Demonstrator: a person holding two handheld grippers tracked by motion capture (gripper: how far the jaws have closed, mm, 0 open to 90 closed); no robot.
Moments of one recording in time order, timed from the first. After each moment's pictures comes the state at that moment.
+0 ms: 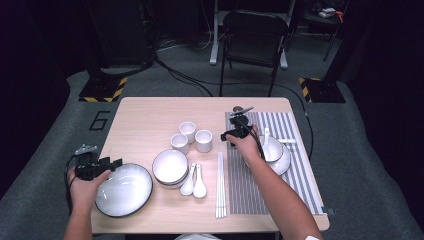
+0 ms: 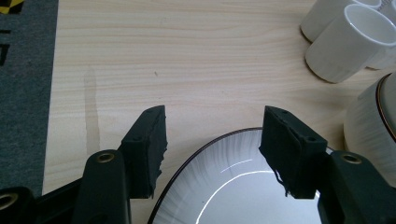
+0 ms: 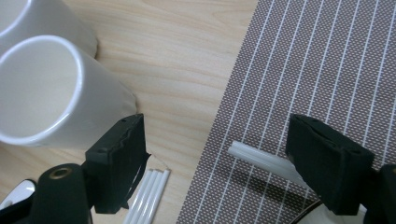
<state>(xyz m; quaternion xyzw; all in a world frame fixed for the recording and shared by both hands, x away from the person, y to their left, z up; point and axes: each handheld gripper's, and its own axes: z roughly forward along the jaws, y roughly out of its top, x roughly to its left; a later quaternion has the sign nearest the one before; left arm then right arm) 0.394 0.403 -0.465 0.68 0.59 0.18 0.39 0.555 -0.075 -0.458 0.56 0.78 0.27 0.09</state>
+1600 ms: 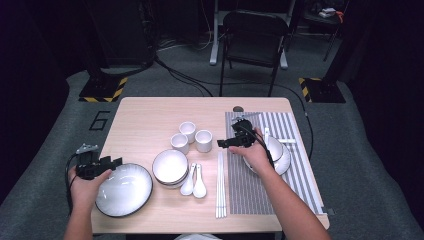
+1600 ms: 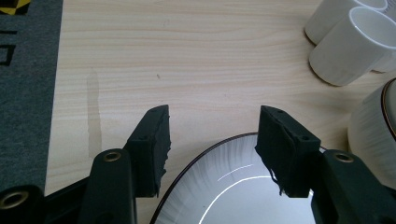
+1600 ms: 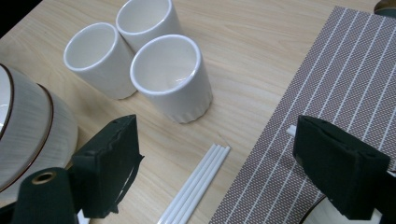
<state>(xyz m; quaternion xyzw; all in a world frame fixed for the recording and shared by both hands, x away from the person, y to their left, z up) 0.396 0.402 -0.464 0.68 0.60 0.18 0.39 0.503 -0.083 -0.427 0.46 0.80 0.37 0.08</state>
